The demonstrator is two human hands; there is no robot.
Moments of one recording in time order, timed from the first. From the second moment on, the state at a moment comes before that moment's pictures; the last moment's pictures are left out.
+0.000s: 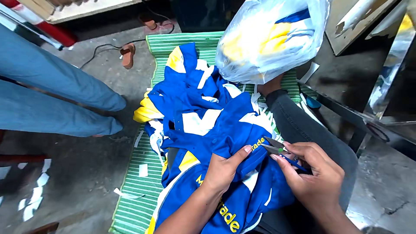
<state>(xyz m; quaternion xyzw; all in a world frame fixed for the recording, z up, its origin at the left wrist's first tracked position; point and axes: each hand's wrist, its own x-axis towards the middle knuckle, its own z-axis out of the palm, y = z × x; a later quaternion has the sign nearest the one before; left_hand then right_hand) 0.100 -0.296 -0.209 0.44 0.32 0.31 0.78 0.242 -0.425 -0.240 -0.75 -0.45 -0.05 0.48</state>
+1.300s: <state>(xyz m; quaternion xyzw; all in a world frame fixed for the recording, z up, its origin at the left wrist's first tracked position) 0.099 -0.298 -0.215 0.43 0.31 0.34 0.78 0.248 -0.424 -0.232 -0.73 -0.45 0.01 0.51</state>
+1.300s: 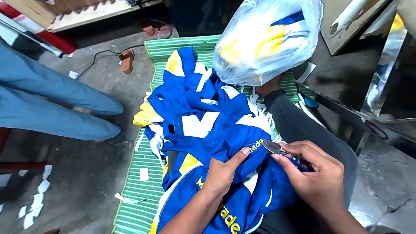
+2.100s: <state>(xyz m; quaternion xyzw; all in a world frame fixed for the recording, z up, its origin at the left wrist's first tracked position) 0.086 -0.221 -0.198 0.51 0.13 0.00 0.85 0.323 -0.376 -0.164 -0.51 -0.80 0.12 0.29</state>
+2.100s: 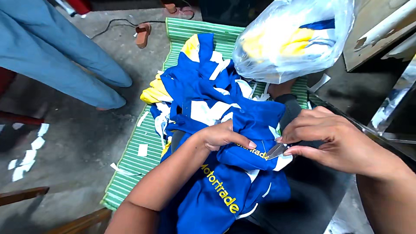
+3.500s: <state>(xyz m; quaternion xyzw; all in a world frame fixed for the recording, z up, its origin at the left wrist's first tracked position) 0.095 -0.295 -0.205 0.47 0.33 0.30 0.76 0.244 -0.436 -0.229 -0.77 -0.47 -0.09 0.42</state>
